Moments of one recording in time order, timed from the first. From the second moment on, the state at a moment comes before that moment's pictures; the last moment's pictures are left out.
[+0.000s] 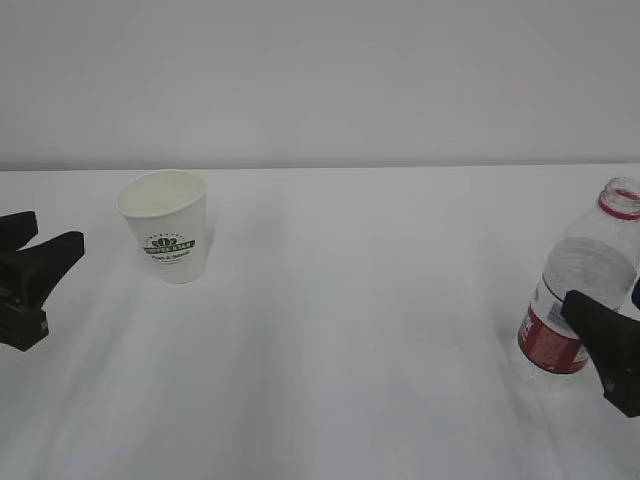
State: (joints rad) left arm -0.20 1.32 -0.19 0.26 -0.89 -0.07; right arm 0.12 1.28 0.01 -0.23 -0.97 0.16
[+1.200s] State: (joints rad) left arm -0.20 1.32 -0.19 0.26 -0.92 -0.07; right arm 0.12 1.63 0.01 -0.15 -1.14 0.14
